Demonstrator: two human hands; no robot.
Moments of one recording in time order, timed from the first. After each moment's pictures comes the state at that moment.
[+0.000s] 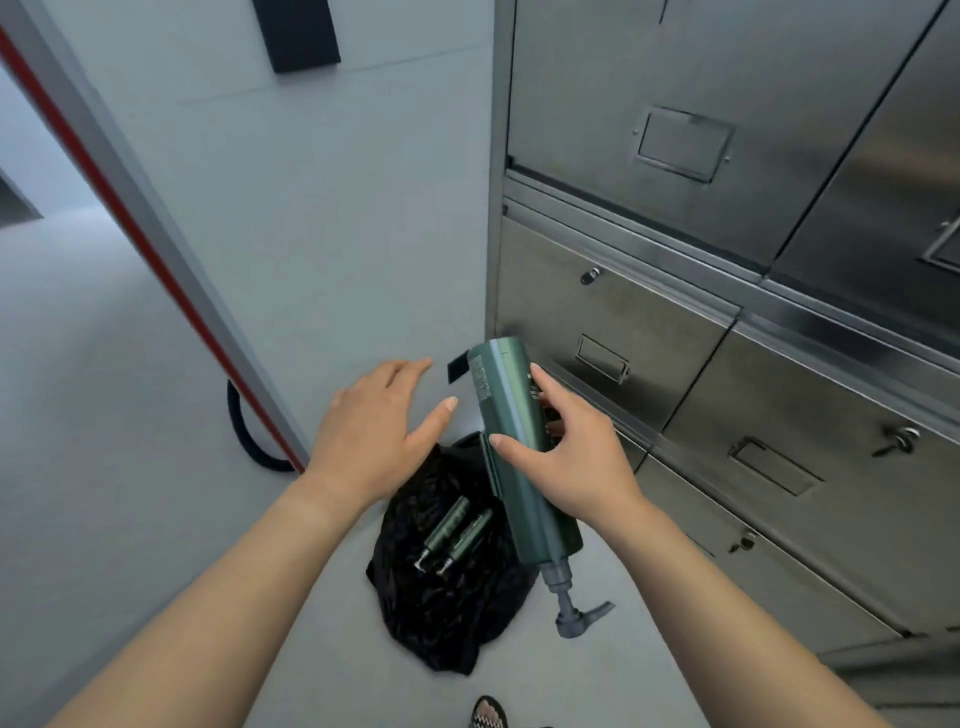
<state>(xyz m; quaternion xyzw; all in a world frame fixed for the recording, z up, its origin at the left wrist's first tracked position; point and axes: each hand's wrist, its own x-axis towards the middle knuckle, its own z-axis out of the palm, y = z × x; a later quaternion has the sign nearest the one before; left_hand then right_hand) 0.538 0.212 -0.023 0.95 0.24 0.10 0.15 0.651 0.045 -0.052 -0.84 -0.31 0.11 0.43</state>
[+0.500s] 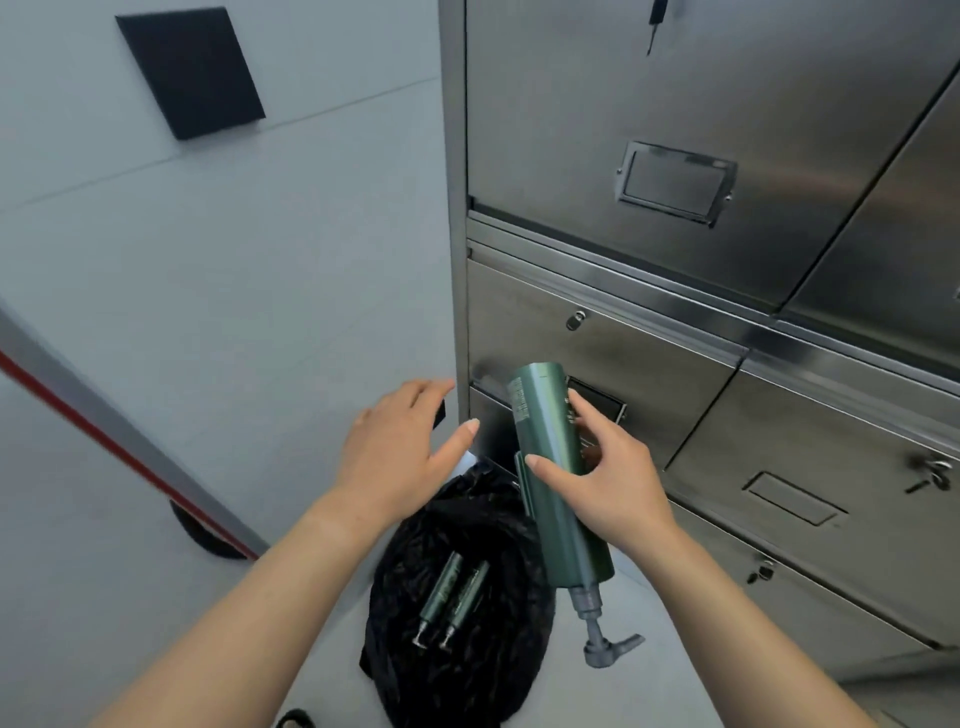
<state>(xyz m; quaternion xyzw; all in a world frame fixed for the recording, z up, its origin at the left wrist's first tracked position) 0.657 0.307 -0.025 0.97 0.14 0.07 0.17 0.737 0.110 -0.062 -0.87 -0.19 0.07 0.45</state>
